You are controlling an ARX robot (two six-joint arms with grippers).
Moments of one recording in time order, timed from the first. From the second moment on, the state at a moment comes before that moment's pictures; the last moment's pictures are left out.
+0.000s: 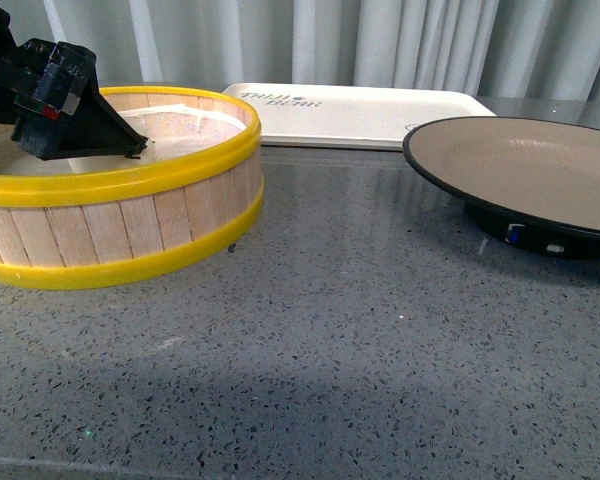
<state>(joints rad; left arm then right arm) -0.06 1.60 1.18 -0.21 0.38 0.43 0.00 0.00 0.01 0.00 0.00 -0.01</state>
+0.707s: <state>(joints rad) -0.20 1.49 1.16 -0.01 0.50 0.29 0.00 0.00 0.01 0.00 0.00 -0.01</state>
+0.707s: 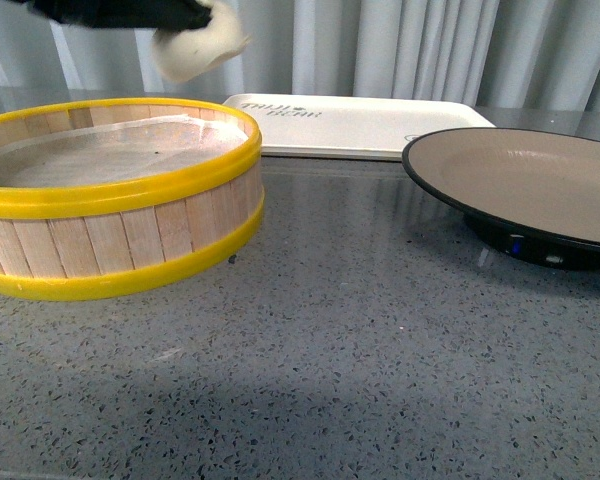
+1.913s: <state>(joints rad) -0.73 1.86 1.49 -0.05 0.28 0.32 0.00 0.00 0.01 0.00 0.00 -0.01</state>
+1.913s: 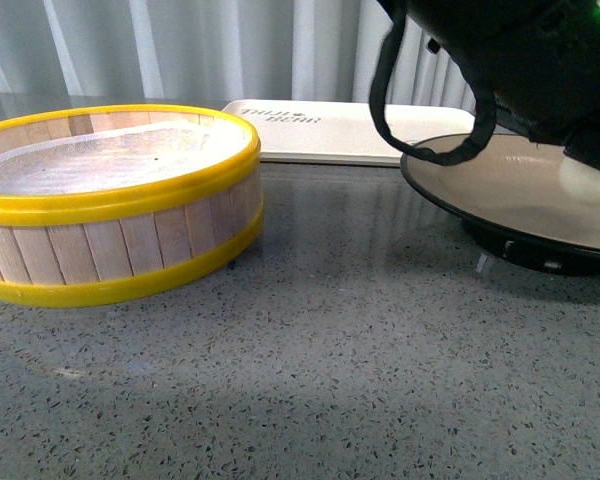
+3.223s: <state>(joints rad) -0.63 1.80 1.53 0.03 0.11 0.13 0.00 0.00 0.01 0.00 0.00 -0.01</state>
